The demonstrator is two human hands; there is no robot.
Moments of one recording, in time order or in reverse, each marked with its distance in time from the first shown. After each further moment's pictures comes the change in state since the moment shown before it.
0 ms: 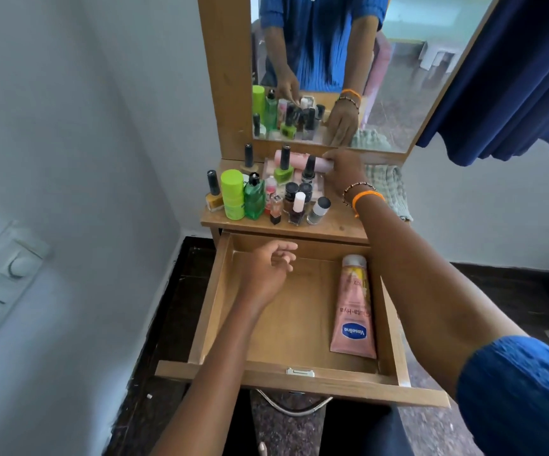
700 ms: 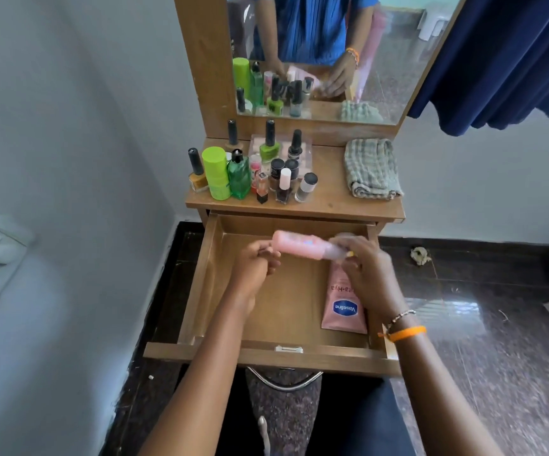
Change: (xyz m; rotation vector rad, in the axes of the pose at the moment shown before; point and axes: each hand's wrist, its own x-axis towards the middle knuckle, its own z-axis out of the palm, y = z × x) left_hand 0.000 -0.035 0.018 -0.218 0.031 -0.217; right_hand -0.211 0.047 0.013 0.286 0.039 -0.074
